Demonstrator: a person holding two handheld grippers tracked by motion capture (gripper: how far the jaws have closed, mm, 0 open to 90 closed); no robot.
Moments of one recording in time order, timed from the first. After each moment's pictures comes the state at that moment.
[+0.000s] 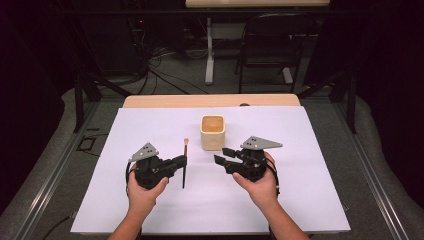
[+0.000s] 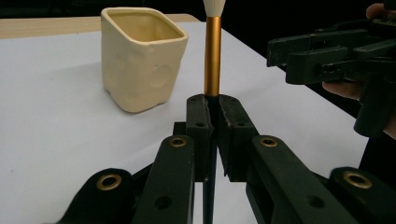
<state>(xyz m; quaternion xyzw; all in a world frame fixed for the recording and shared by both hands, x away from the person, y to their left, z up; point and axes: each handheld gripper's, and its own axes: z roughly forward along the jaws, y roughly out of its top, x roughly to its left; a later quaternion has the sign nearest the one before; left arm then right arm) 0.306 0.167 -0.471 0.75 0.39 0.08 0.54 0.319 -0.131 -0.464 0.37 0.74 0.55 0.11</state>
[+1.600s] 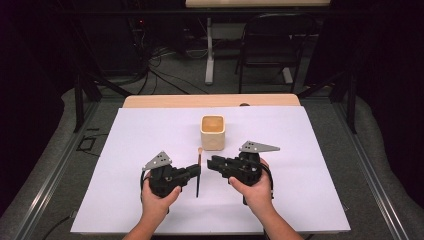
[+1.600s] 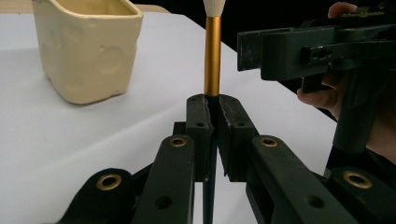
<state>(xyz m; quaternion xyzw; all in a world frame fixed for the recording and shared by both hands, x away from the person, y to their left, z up) 0.295 0.138 -0.490 0.74 0.37 0.03 0.56 0.312 -0.119 -0.474 0.37 0.70 0.61 0.01</state>
